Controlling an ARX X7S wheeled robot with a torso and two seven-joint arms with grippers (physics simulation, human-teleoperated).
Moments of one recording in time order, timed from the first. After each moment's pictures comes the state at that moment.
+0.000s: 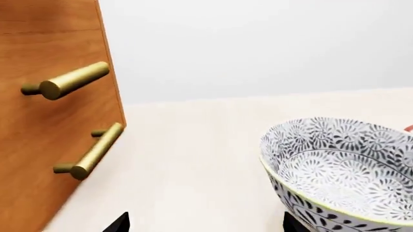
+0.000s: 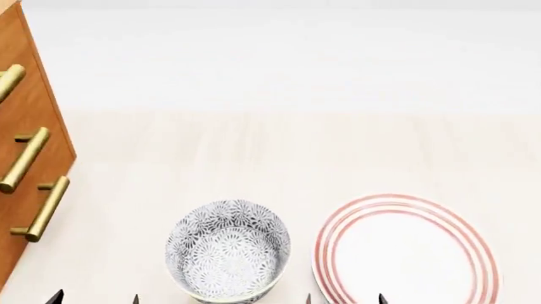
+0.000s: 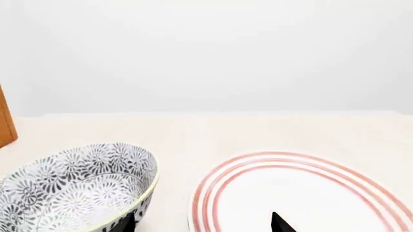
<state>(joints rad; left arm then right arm) -0.03 -0.18 0.23 -0.05 -0.12 0.00 -0.22 0.01 0.19 -0.23 -0.03 0.21 -0.03 0.18</state>
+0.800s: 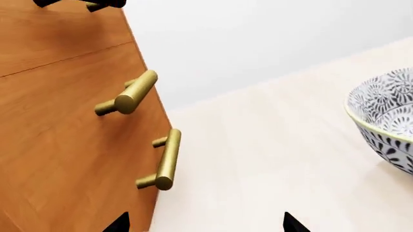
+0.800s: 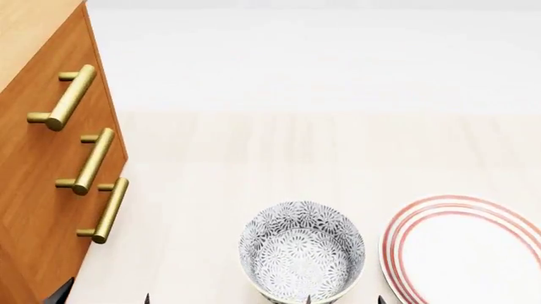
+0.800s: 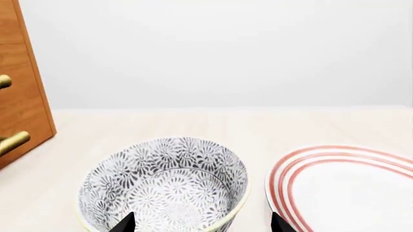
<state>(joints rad) -0.10 -0.22 0.34 -0.05 0.04 -0.11 -0.29 0.01 0.20 -0.25 -0.02 0.23 -0.02 0.20</state>
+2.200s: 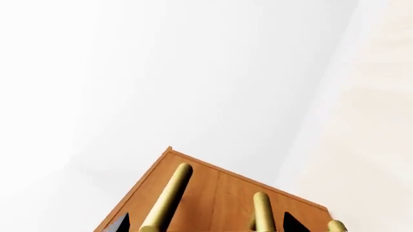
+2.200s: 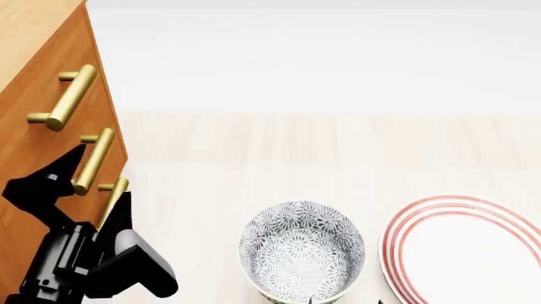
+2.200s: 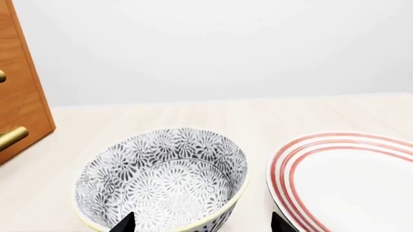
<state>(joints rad) -0.54 -0.40 0.69 -0.05 0.68 -0.49 -0.17 0.03 0.22 -0.28 0.02 0.29 -0.02 0.22</state>
